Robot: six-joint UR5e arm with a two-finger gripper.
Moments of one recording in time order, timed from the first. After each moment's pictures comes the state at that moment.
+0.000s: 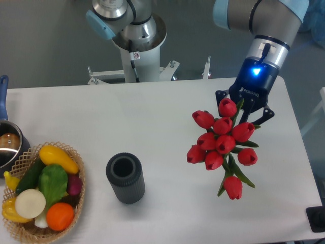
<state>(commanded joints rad) 2.84 -1.81 -1.61 -0.92 0.61 1.22</state>
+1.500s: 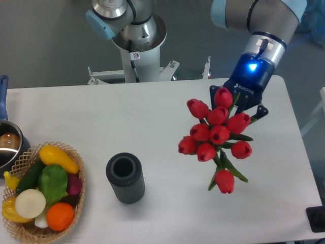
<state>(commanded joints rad) 2.81 -1.80 -1.62 -0.92 0.35 1.21</state>
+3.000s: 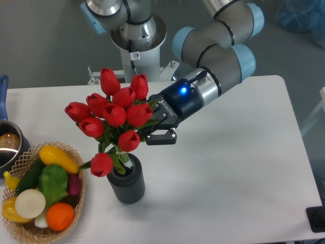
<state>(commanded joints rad) 2.60 -1.89 -1.67 -0.91 0.01 1.27</state>
